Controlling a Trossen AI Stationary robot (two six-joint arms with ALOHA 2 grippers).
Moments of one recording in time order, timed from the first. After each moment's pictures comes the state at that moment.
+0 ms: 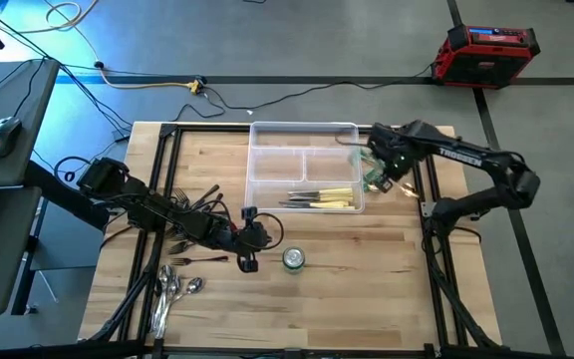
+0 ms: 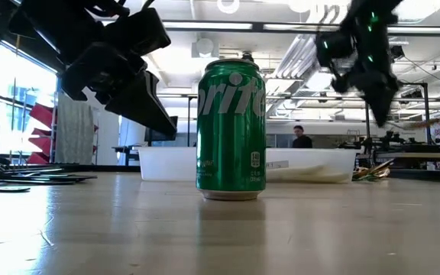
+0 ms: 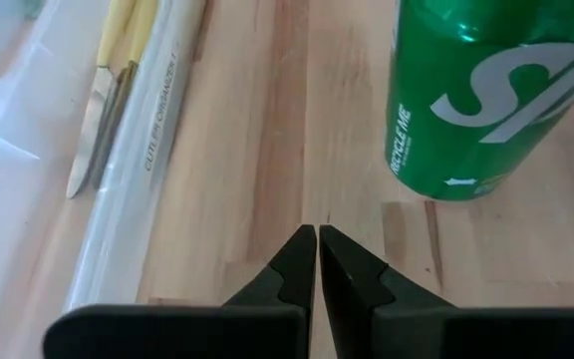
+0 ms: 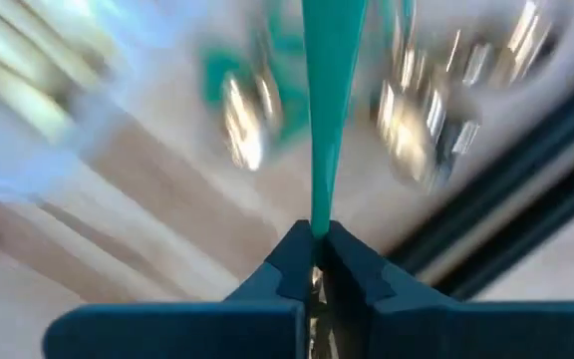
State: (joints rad) left arm -0.34 1.57 0.75 0.02 -0.44 -0.12; right arm -0.58 1.33 1.07 -1.27 0.12 0.15
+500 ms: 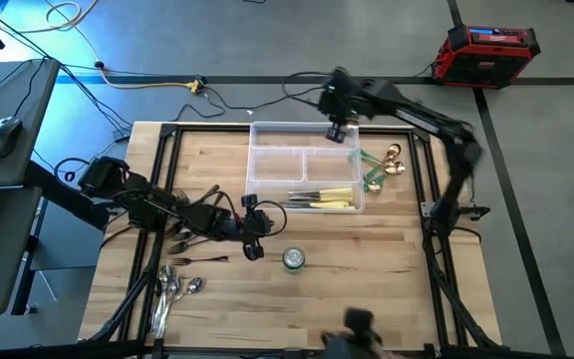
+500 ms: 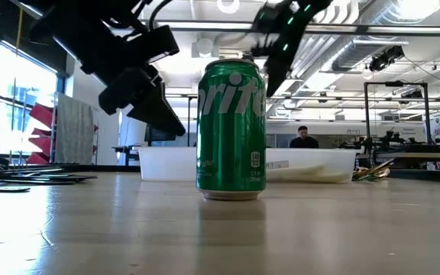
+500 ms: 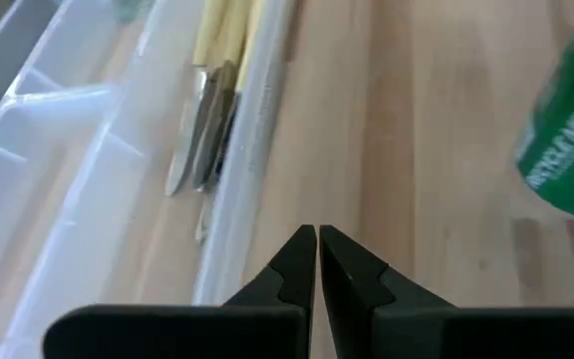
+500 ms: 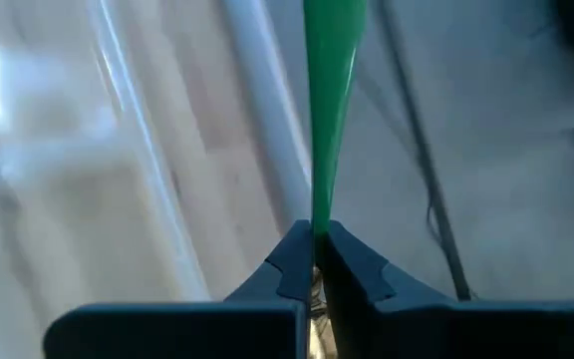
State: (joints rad) left arm -0.25 1.57 0.75 0.02 -0.52 -0.05; right arm -0.62 1.88 1.80 -1.00 0.19 -0.48
